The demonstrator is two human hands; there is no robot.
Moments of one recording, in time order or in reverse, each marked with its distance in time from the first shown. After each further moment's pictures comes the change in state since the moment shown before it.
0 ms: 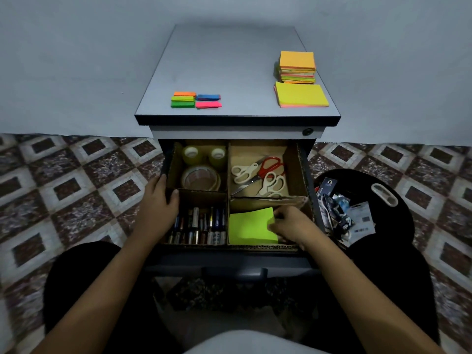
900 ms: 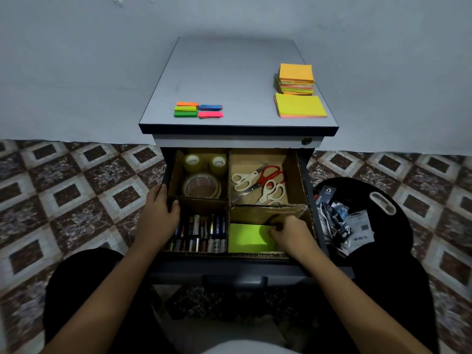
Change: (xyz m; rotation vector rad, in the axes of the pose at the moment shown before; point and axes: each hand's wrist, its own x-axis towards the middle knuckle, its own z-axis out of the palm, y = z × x) left_hand 0.000 -0.004 0.004 0.038 0.029 0.017; right_hand -0.013 -0.005 0.004 -0.249 0.164 -0.049
